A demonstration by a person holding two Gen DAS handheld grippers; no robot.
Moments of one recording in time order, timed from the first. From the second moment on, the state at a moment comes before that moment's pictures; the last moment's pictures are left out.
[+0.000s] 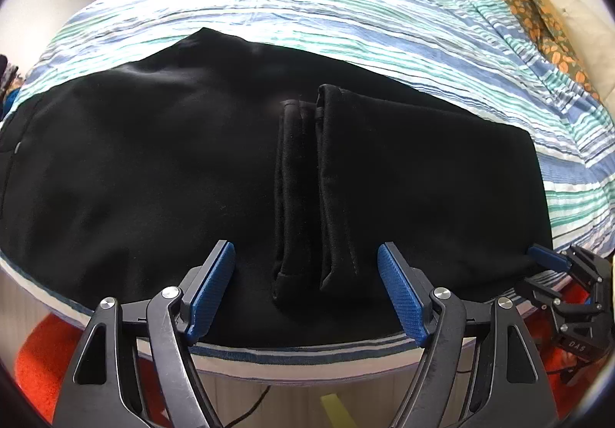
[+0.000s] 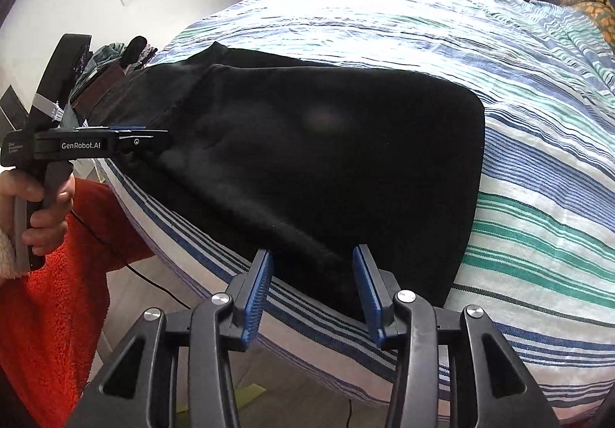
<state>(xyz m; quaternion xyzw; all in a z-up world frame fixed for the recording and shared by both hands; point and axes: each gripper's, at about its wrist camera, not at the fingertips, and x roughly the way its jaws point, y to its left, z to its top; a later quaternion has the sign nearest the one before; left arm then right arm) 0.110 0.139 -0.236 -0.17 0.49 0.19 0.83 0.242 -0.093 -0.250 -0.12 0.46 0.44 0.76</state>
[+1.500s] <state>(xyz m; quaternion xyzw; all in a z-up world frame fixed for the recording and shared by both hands) -0.111 0.432 -0.220 -0.47 0.32 0.42 0.71 0.244 -0.107 -0.225 -0.08 0.44 0.42 0.79</state>
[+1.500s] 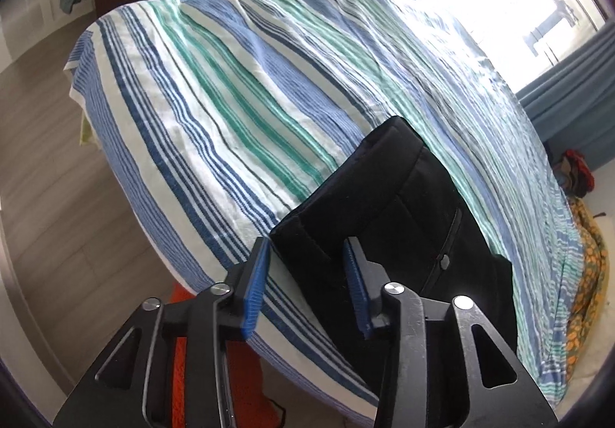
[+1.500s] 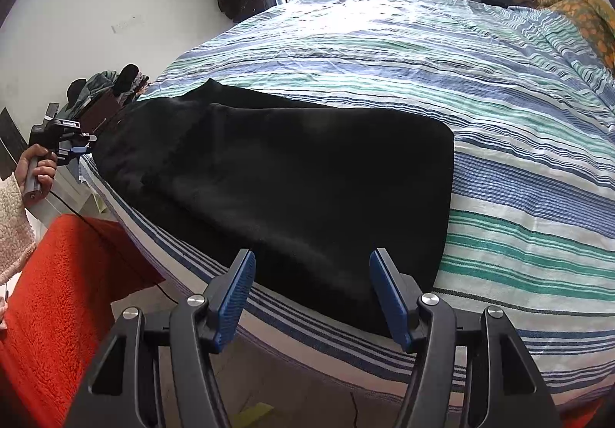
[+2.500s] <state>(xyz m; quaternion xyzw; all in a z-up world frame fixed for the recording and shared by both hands) -0.125 0.446 -0.266 -0.59 0.20 0.32 0.71 0.243 -0.099 -0.230 -0.09 0.45 0.42 0.79</state>
